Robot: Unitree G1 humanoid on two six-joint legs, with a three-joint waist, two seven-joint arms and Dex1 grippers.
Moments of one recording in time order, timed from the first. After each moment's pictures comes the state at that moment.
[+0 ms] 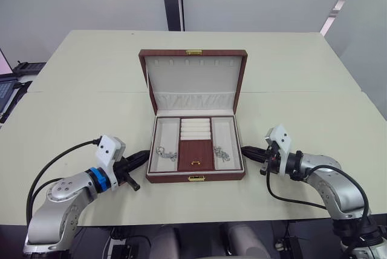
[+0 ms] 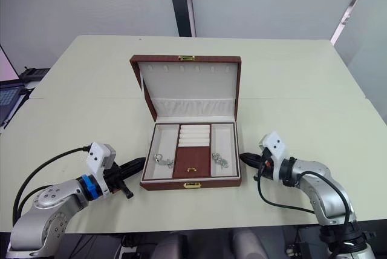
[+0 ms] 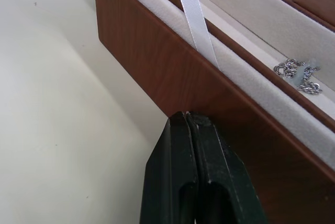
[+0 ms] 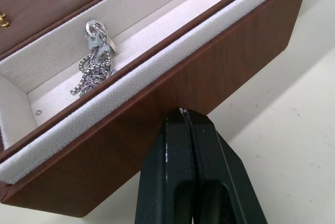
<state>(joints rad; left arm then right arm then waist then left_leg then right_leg) 0.10 0.60 0.22 -0.26 -0.45 0.47 -0.83 -0.15 -0.51 0.05 -0.27 0.33 0.61 0.87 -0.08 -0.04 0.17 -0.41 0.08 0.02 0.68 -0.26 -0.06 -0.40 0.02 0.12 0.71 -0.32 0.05</state>
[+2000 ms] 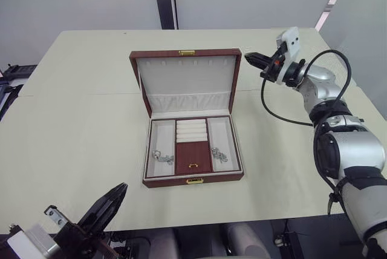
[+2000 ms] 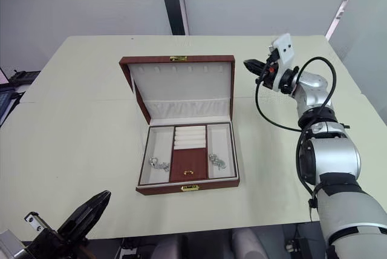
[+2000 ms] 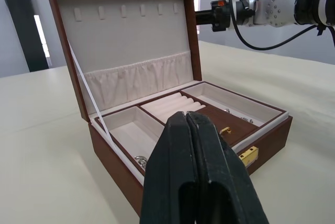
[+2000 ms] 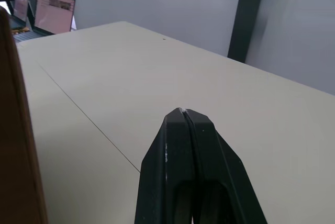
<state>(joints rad) 0.86 0.21 0.42 -0.70 -0.63 -0.29 -0.97 -1.27 -0.40 -0.10 1.23 0.18 -0.10 1.04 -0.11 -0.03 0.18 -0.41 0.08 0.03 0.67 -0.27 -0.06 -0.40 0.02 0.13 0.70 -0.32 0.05</state>
